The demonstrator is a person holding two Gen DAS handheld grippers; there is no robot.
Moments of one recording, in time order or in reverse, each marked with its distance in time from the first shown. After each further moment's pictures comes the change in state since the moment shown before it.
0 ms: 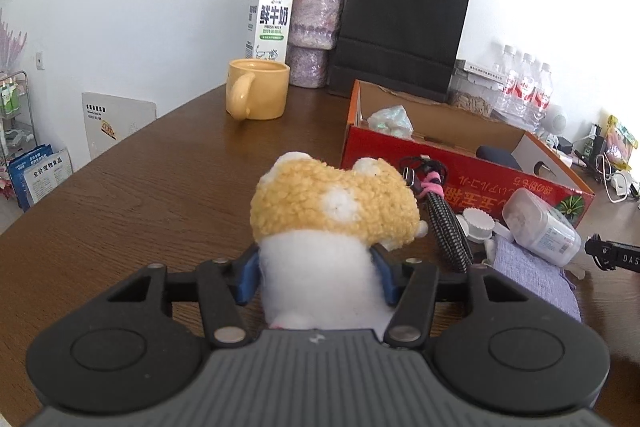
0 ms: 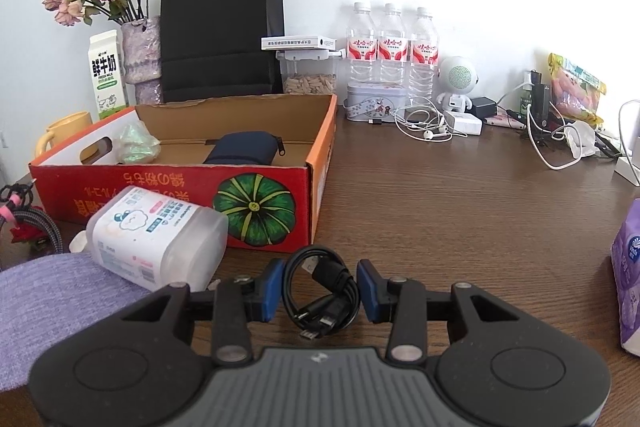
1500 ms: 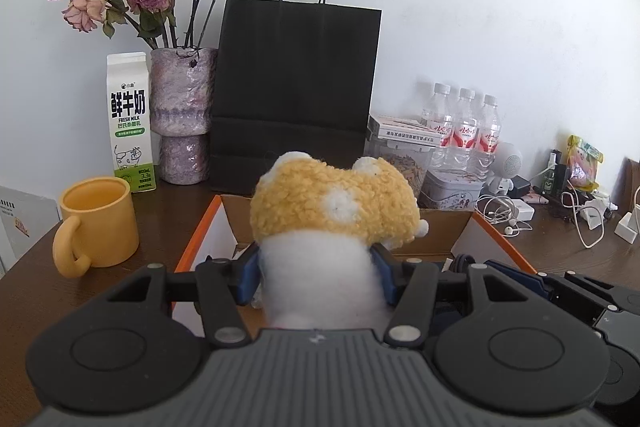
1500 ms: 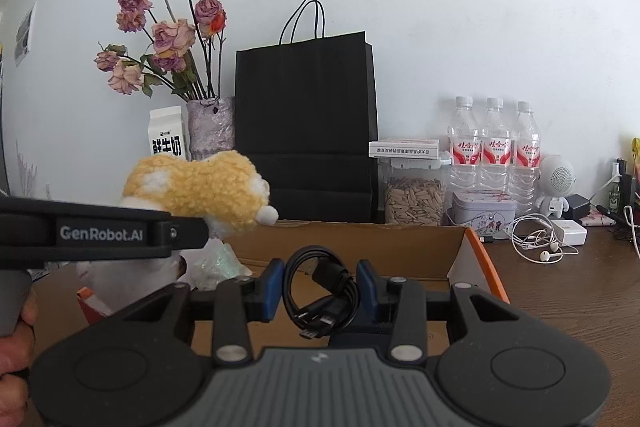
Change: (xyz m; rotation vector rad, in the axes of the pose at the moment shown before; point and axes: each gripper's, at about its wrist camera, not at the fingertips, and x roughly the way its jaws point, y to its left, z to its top) left arm 0.125 -0.122 0.112 0.154 -0.117 -0.179; right arm 0.056 0.095 0.088 -0.030 -0.237 0.164
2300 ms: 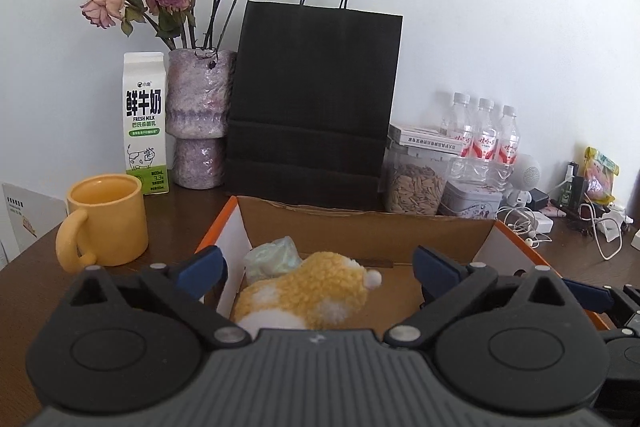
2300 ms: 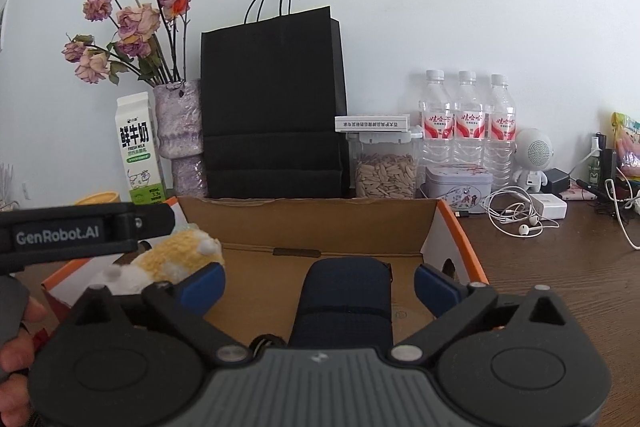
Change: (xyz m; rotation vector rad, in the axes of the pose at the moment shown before) left arm 0.009 0.008 -0.015 -0.025 -0.062 0.049; right arm 0.008 -0.015 -0.012 0.040 0.044 -0.078
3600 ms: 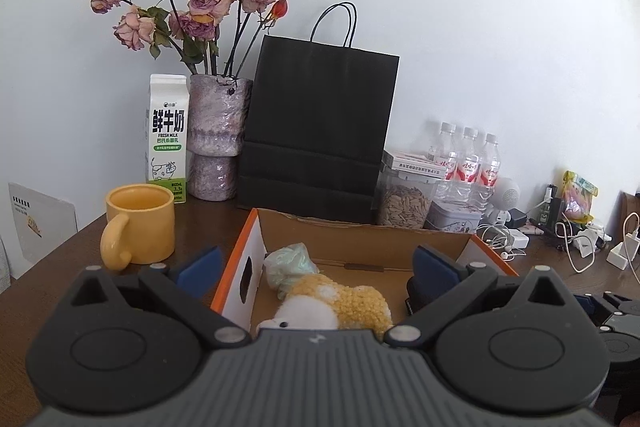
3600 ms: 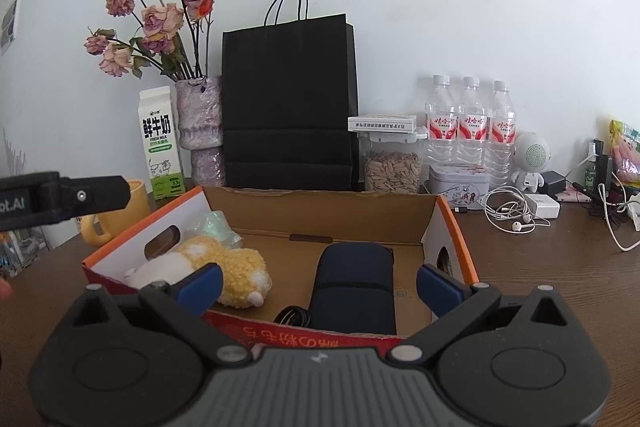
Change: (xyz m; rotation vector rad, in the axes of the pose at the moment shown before) left arm -0.075 0.024 0.005 -0.038 -0.050 -0.034; right arm -0.048 0.010 0.001 -0.029 0.031 0.028
